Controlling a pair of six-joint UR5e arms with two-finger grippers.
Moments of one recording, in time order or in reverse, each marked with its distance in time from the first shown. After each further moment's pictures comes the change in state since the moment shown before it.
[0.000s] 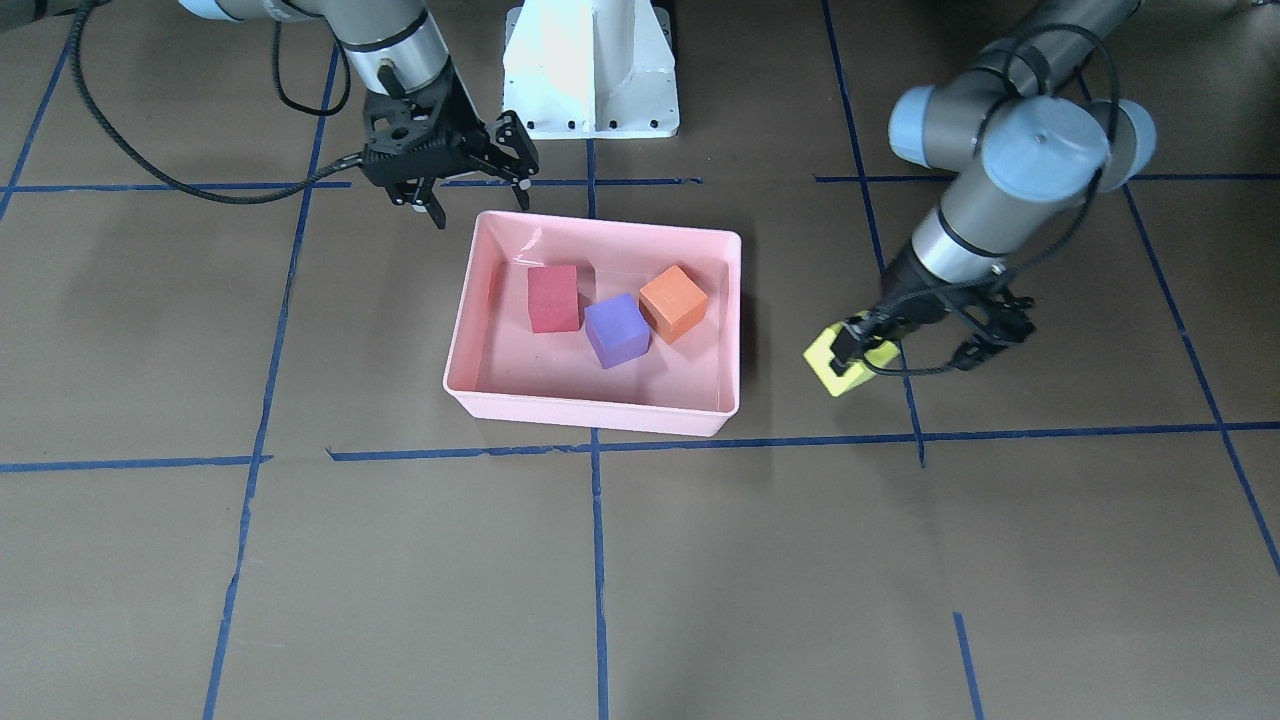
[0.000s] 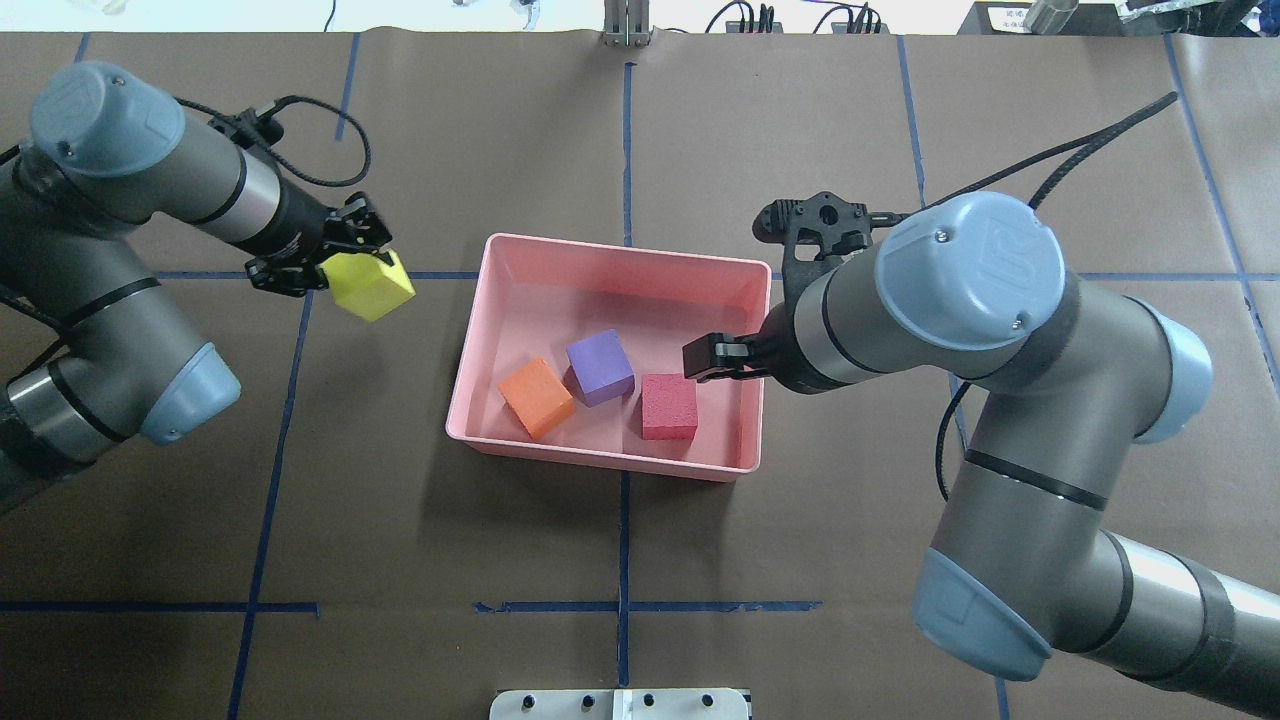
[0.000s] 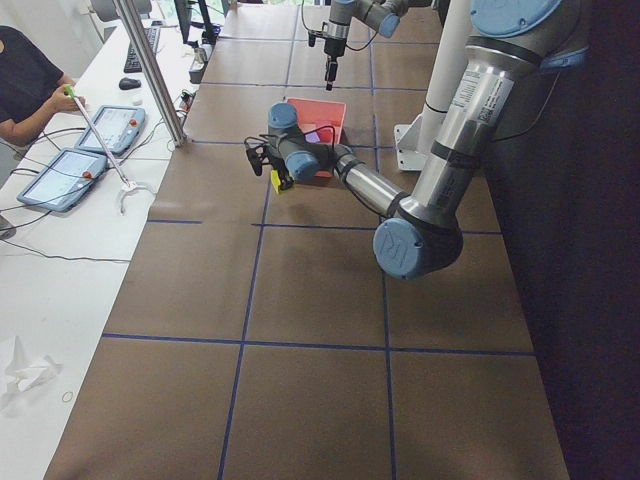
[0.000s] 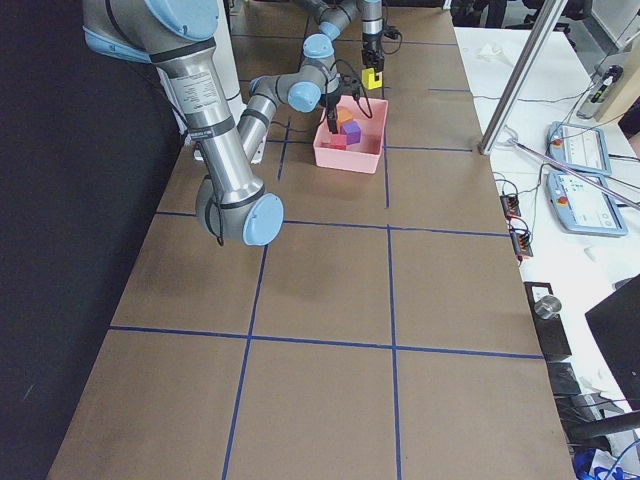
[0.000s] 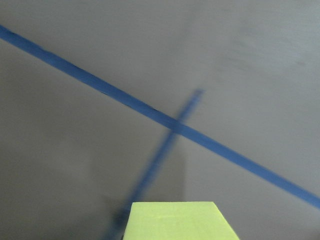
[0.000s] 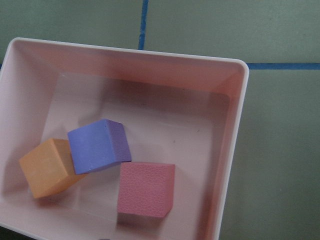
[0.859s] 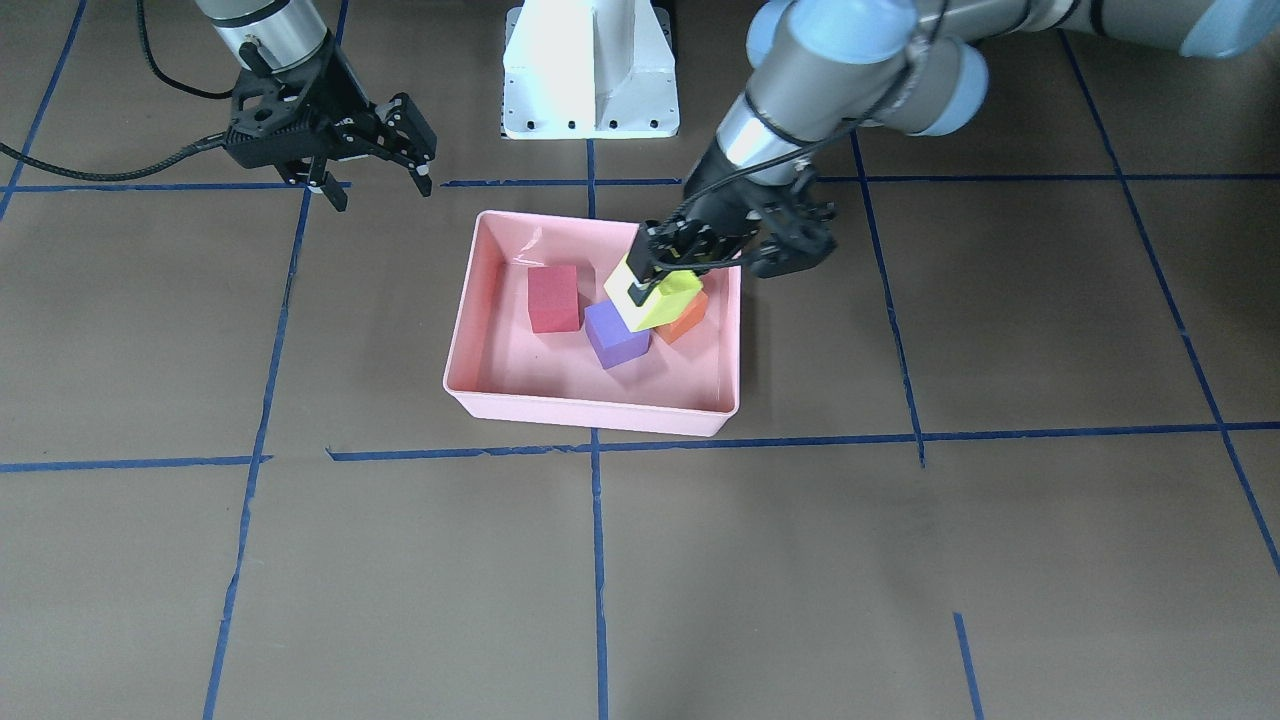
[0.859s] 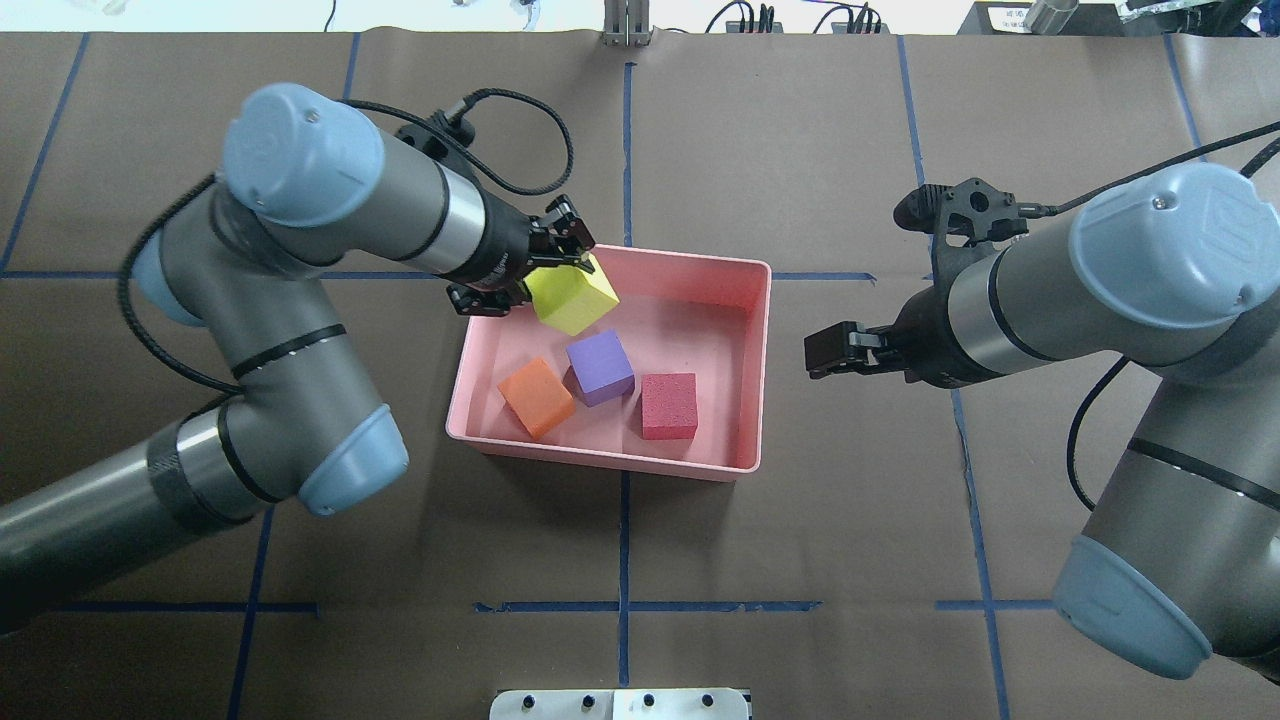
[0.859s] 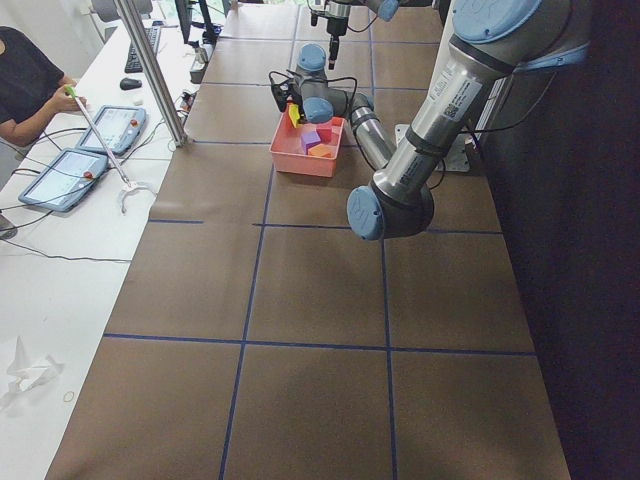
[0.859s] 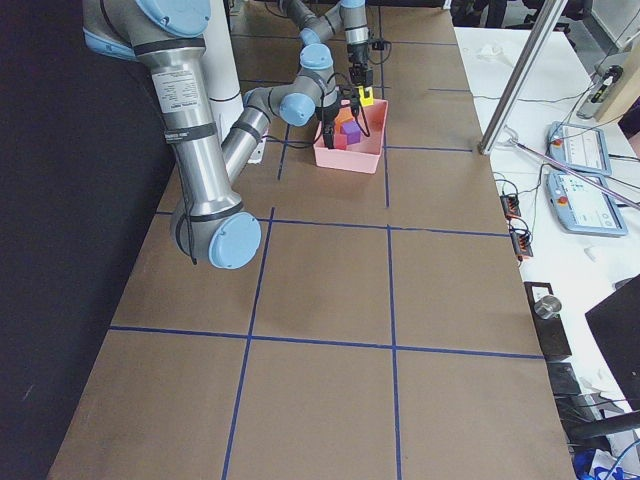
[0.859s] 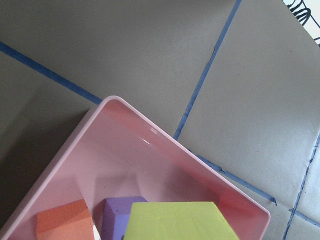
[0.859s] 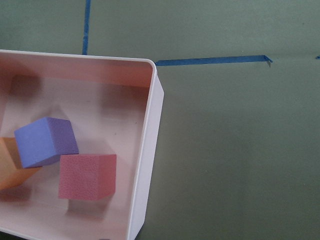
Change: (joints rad) left arm 0.218 -0.230 0.024 -0.006 0.201 -0.164; right arm 0.094 -0.175 0.115 0.001 0.094 -0.015
